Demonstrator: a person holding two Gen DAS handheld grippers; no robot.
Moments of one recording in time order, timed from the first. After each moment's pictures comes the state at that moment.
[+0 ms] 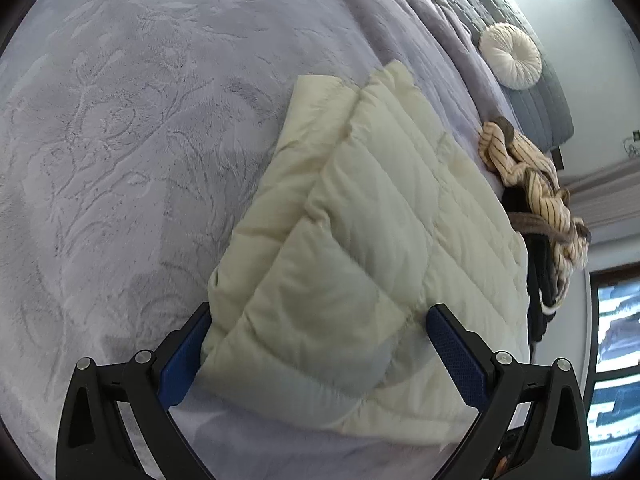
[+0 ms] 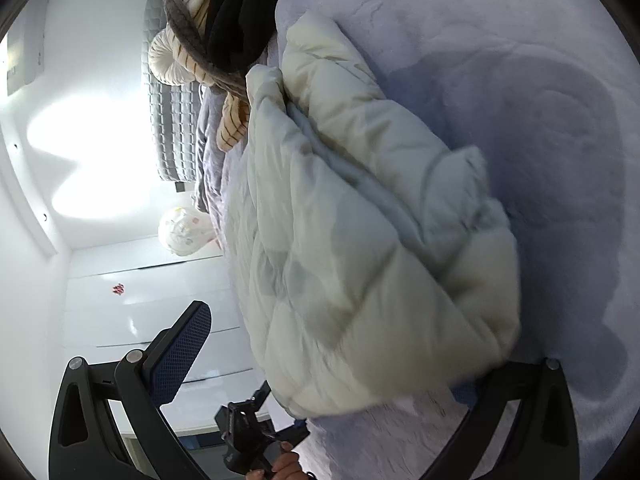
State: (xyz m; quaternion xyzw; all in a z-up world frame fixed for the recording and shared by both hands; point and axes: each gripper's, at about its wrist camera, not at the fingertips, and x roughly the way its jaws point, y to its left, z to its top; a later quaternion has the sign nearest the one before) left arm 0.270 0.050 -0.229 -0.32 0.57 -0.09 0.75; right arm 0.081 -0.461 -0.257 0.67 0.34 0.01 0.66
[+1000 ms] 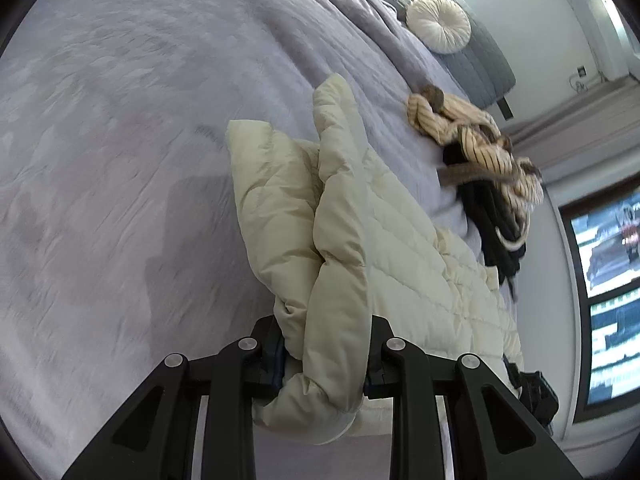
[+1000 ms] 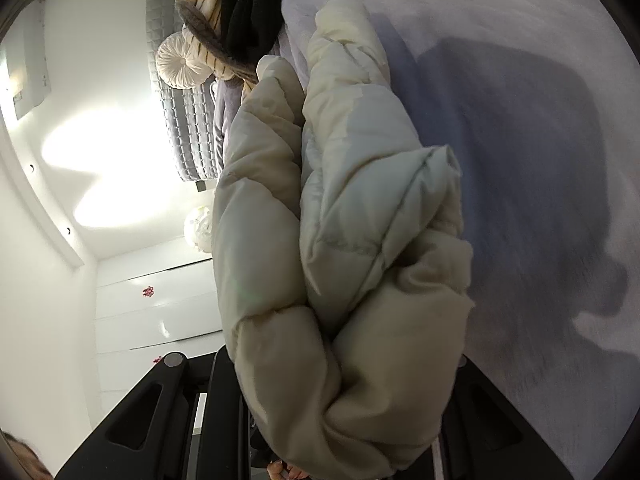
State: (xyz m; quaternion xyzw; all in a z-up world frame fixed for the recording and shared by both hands) left arm 0.213 0.077 -0.149 -0.25 0.55 -0.20 0.77; right arm 0.049 -0.443 -0.224 0.72 0.32 0.04 0.62
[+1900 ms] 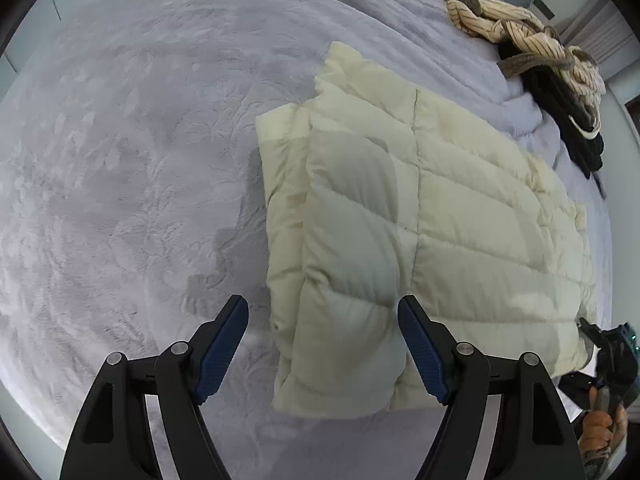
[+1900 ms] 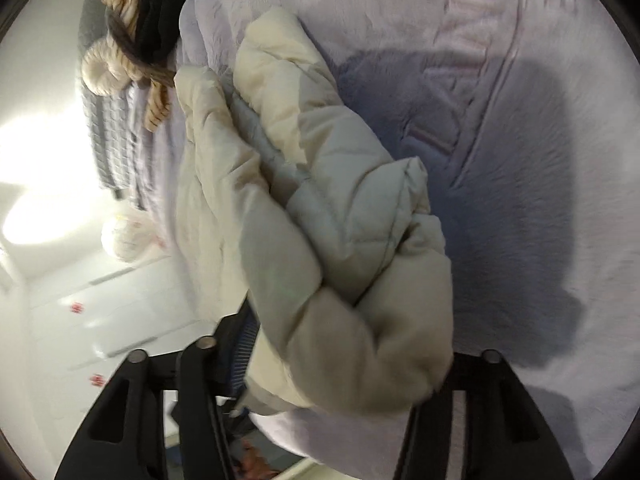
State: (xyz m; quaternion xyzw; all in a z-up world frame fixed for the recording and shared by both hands) left arm 0.134 0.099 -0.165 -0.04 0.64 -0.12 0.76; right arm 0.042 -0.434 -0.231 0.66 0.44 -0.09 0.60
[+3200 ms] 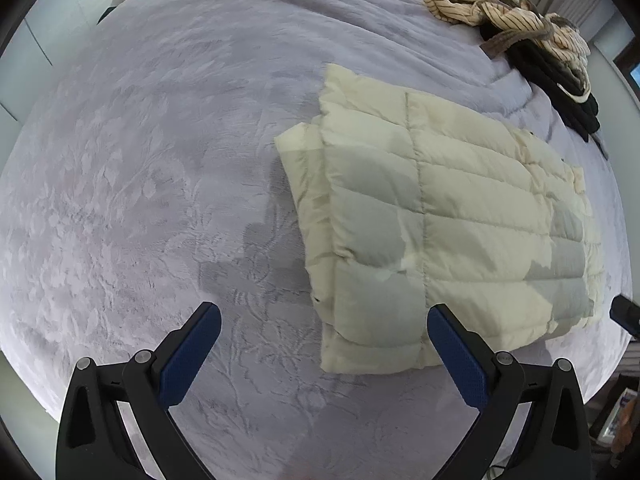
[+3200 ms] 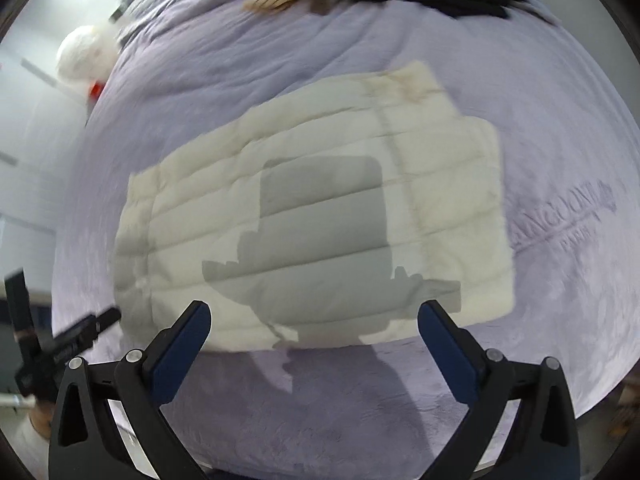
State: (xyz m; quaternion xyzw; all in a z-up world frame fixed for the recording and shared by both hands) left arm 0.125 0.104 -0.135 0.02 0.62 -0.14 0.77; right arm 0.074 -0.294 -0.106 0.24 0.58 -0.10 0.77
